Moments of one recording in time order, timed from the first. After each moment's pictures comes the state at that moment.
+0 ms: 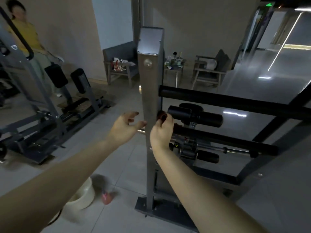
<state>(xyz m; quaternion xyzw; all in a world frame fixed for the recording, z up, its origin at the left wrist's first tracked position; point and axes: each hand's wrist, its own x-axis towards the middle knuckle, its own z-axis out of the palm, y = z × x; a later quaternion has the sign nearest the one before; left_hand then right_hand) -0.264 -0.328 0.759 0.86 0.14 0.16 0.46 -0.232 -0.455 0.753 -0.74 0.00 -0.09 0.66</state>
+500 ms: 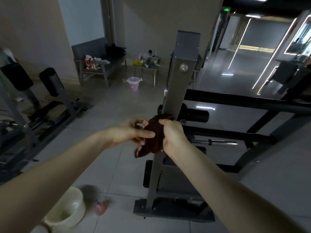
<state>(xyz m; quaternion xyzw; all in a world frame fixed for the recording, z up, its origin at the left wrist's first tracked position) -0.276 -0.235 0.797 0.80 -0.08 -0.16 0.57 -0.270 -0.399 0.810 -0.59 0.18 0.14 0.77</state>
